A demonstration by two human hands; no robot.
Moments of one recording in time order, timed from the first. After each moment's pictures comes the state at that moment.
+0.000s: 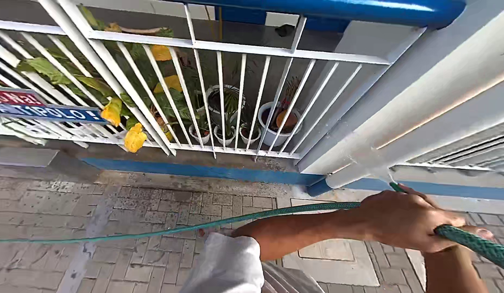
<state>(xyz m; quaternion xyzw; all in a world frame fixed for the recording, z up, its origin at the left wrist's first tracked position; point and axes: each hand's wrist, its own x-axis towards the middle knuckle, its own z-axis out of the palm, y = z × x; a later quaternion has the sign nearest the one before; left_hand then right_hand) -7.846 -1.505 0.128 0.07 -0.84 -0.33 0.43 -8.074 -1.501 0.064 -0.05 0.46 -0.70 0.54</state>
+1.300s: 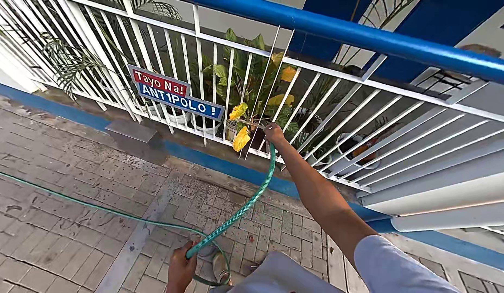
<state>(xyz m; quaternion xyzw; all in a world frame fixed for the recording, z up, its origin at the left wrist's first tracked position) -7.021 -1.190 -0.109 0.73 -0.49 -0.11 0.47 -7.185 -1.667 0.022 -0.62 0.65 -0.19 0.39</state>
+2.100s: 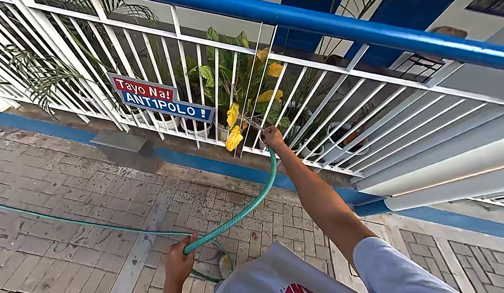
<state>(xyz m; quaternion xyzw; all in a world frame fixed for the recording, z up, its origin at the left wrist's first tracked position) -6.975 -1.226 -0.102 0.68 -0.54 -0.09 0.48 -7.207 -1.657 0.005 -0.57 0.66 -0.25 0.41</state>
